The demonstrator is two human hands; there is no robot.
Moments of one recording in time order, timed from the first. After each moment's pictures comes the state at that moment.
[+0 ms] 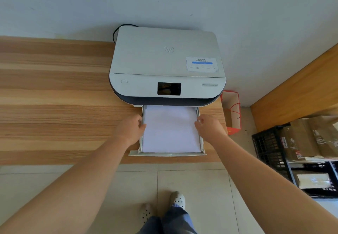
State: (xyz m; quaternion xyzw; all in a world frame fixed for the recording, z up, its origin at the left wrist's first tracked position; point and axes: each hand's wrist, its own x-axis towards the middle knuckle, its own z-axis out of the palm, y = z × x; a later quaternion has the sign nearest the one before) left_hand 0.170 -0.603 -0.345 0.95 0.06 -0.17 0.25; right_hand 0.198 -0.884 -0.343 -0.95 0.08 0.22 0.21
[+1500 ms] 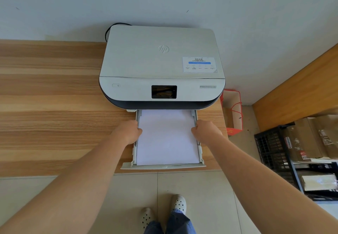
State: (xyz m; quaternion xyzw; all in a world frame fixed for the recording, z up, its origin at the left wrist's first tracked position) left_hand 0.204 -0.615 -0.358 0.93 0.09 -0.28 0.20; right_hand 0.225 -0.886 -0.370 -0.93 0.08 0.32 0.15
